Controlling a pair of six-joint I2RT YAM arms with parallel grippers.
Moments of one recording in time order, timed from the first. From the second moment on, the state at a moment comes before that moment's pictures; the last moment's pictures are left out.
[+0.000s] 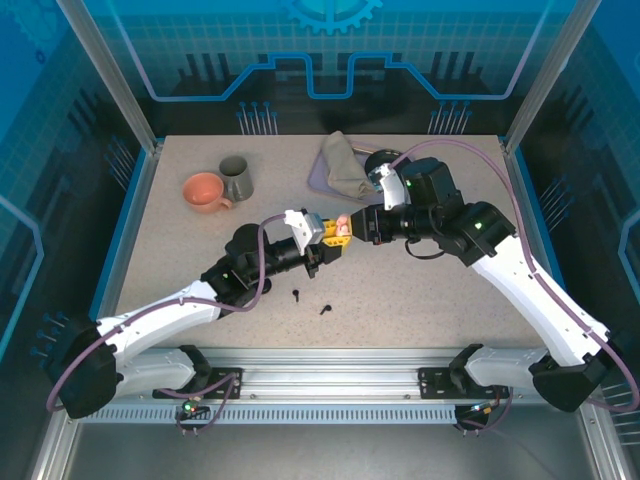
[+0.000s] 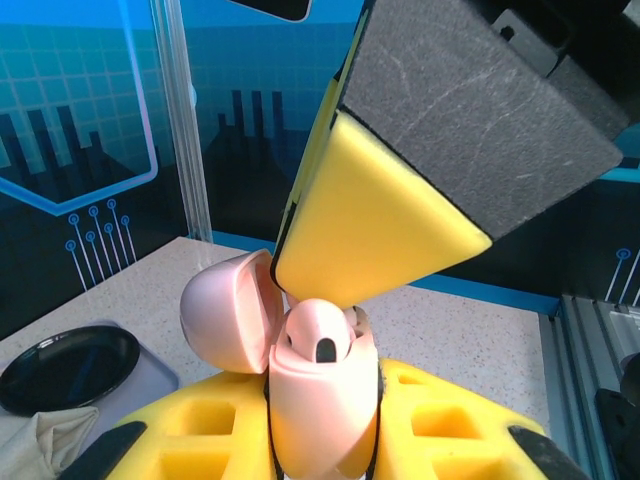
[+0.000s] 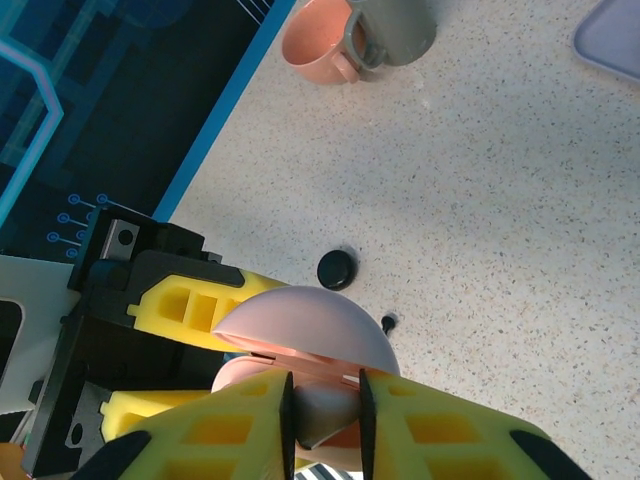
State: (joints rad) left arm -0.76 1.16 0.70 0.49 0.34 0.00; right arm 0.64 1.22 1.43 -0.88 -0.33 0.44
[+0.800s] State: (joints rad) left arm -0.76 1.16 0.70 0.51 0.34 0.00; right arm 0.49 1.03 1.38 -0.83 -0.40 0.36
